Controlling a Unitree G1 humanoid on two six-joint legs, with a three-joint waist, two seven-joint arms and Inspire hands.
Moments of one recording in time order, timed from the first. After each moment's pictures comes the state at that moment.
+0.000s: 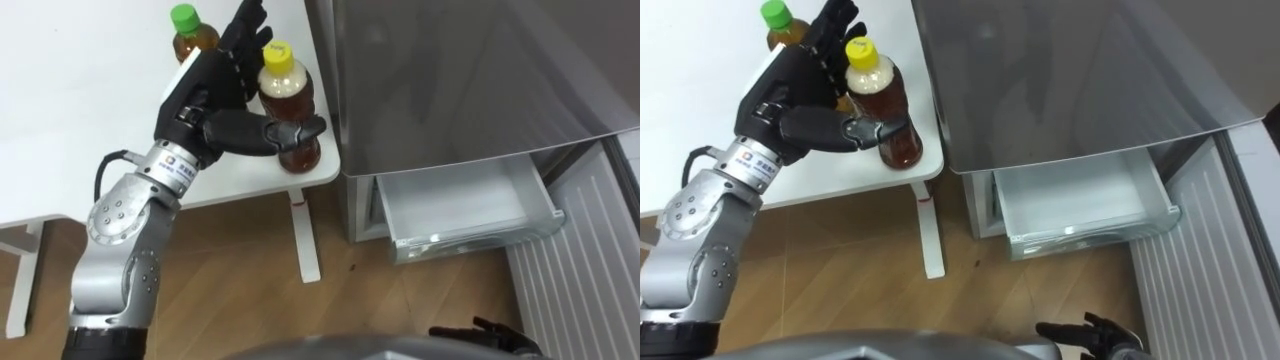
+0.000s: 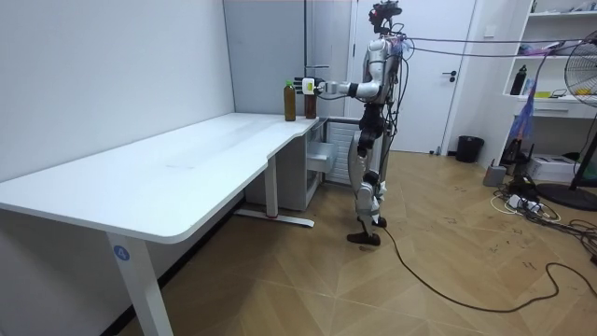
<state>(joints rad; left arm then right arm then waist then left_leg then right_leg) 0.13 0.22 0.04 -0.22 -0.36 0.11 -0.40 0.08 -0.27 -0.10 1.28 0.19 0.02 0.21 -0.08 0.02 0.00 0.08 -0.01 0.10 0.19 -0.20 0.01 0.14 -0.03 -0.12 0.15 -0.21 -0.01</state>
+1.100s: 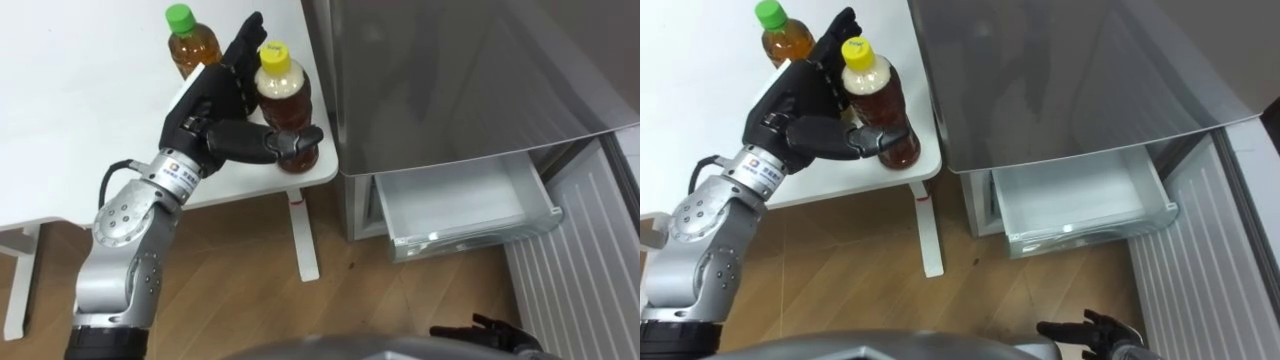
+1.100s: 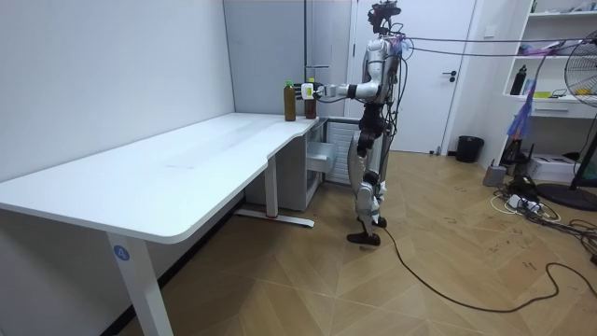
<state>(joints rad) 0.13 0.23 0.03 -0.15 -0.36 0.11 -0.40 0.07 -0.28 -0.10 1.28 0.15 0.02 0.22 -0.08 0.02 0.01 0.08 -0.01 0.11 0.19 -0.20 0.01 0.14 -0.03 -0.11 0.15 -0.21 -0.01</state>
